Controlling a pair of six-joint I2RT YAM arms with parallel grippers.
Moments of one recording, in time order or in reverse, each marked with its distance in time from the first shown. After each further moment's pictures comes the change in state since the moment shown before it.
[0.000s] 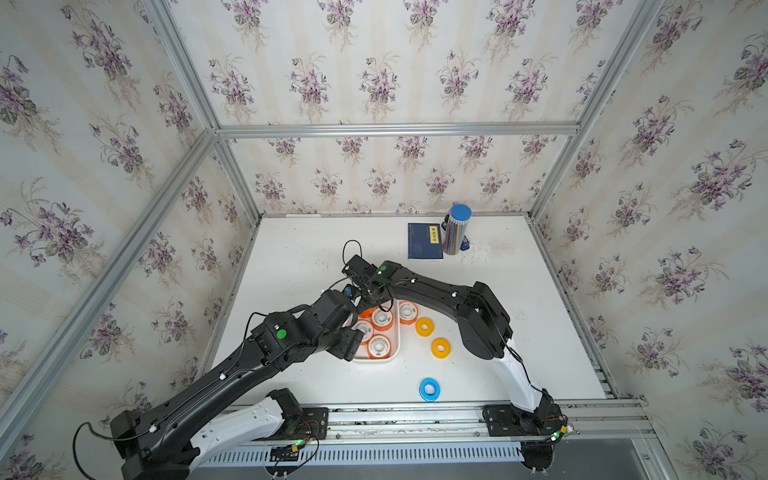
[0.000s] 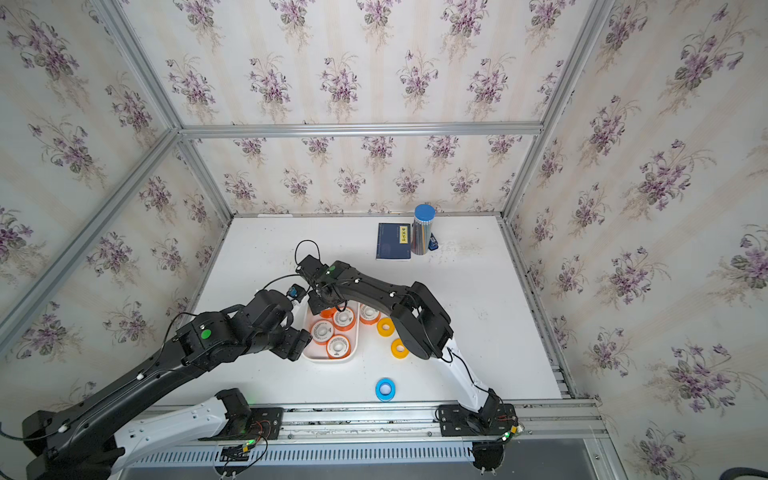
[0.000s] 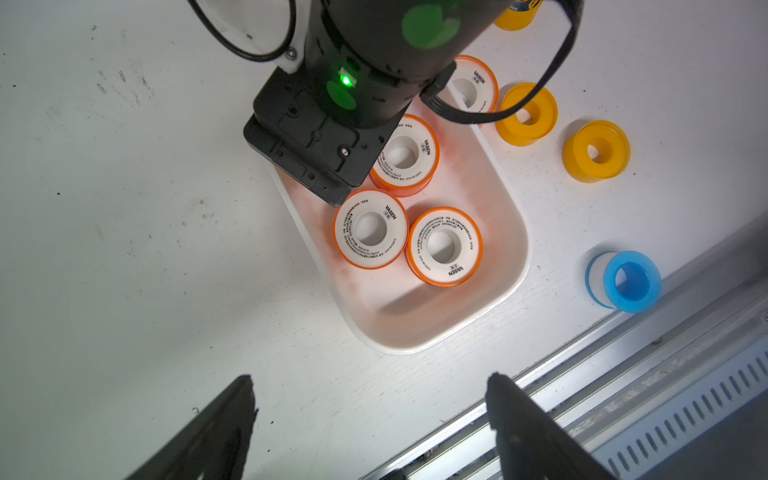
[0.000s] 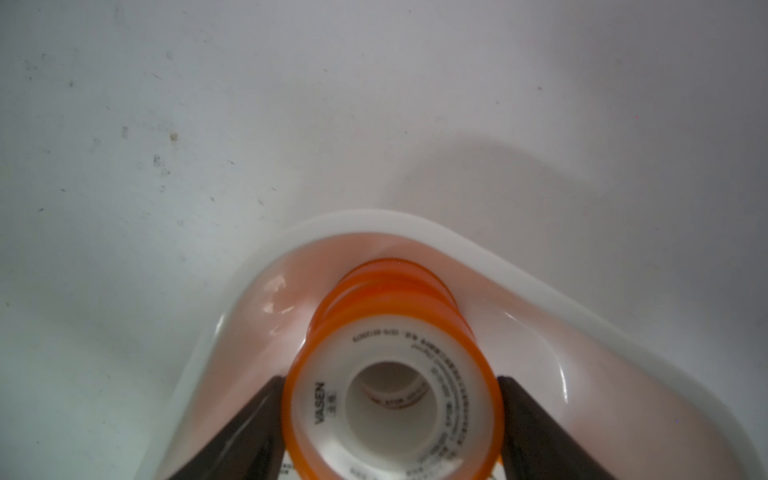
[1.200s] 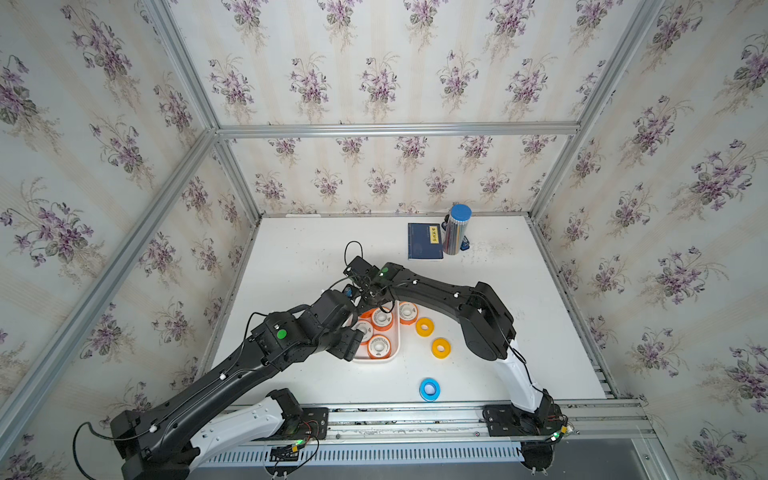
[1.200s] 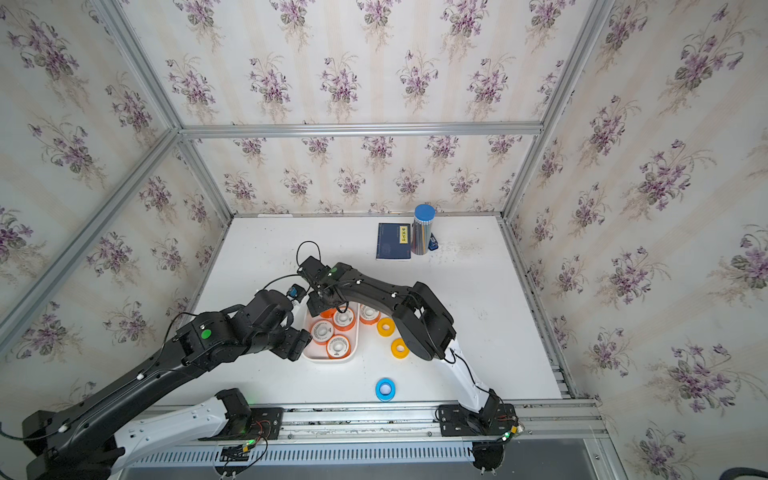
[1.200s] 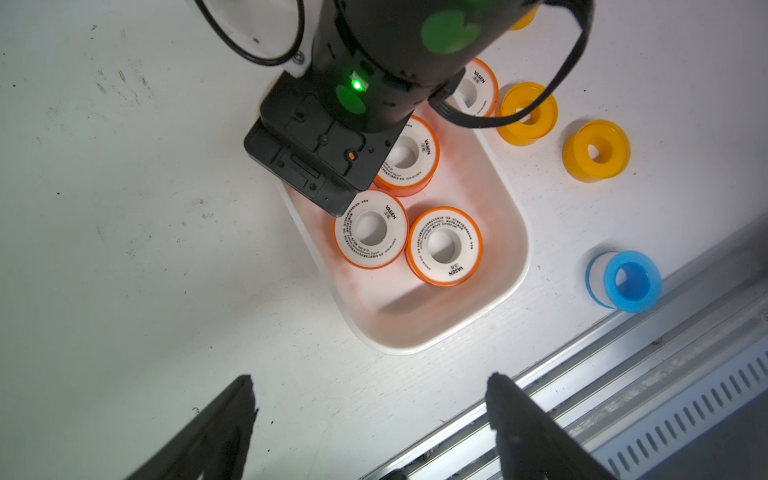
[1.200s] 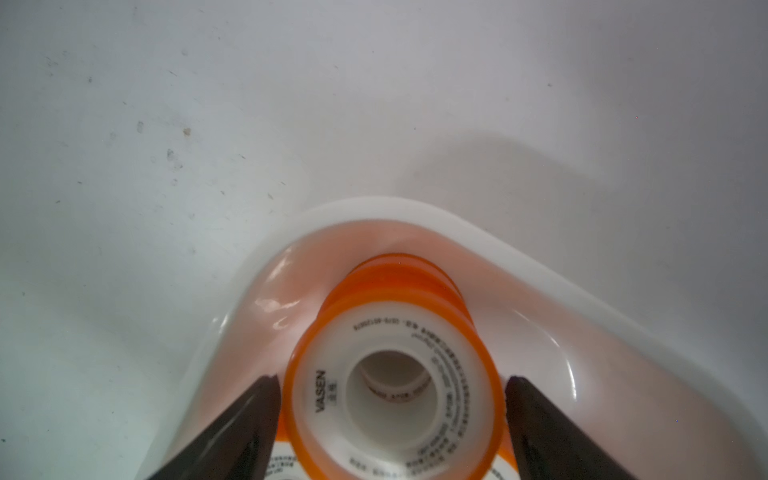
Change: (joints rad) left arm 0.000 0.000 0.000 0.000 0.000 0.000; right arm 0.000 -0.036 -0.058 0.046 -0.014 -0.007
